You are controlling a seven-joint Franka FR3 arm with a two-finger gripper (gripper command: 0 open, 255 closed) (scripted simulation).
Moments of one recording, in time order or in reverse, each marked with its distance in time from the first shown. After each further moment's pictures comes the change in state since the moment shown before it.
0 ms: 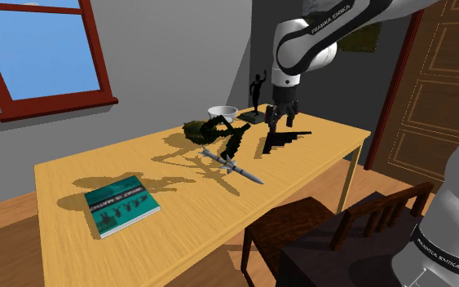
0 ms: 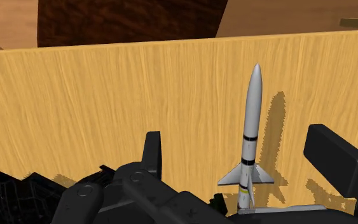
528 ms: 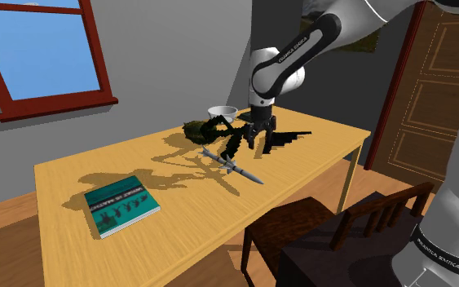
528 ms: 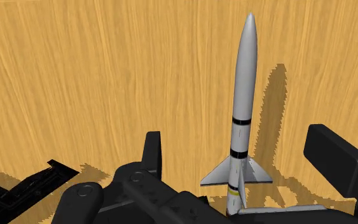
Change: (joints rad) arm 0.028 0.301 0.029 0.167 -0.025 0.118 0.065
